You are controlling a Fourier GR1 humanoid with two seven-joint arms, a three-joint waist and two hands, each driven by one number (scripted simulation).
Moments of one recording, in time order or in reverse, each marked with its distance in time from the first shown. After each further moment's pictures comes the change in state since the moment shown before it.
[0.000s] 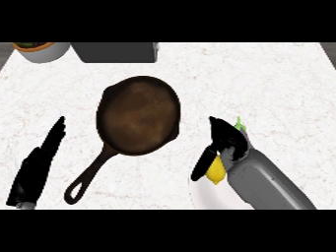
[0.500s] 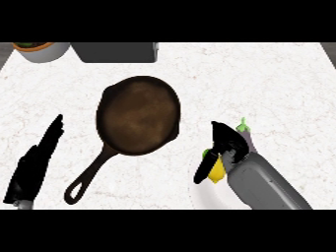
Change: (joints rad) left arm -0.008 -0.003 0.026 0.008 -0.006 -0.025 -0.008; right arm 0.036 0.014 -0.016 0.032 0.031 0.017 -0.014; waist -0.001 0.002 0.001
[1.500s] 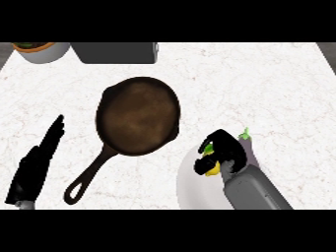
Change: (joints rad) left arm 0.009 -0.047 0.036 -0.003 -0.042 -0.034 0.001; right arm 0.124 0.099 -0.088 -0.011 0.181 -0.050 -0.107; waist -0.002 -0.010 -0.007
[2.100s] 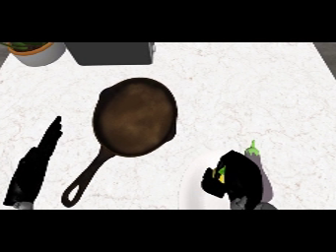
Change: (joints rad) left arm 0.011 -0.010 0.020 0.002 -0.018 -0.006 0.003; right arm 0.239 -0.067 0.119 -0.254 0.362 -0.063 0.018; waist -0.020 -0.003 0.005
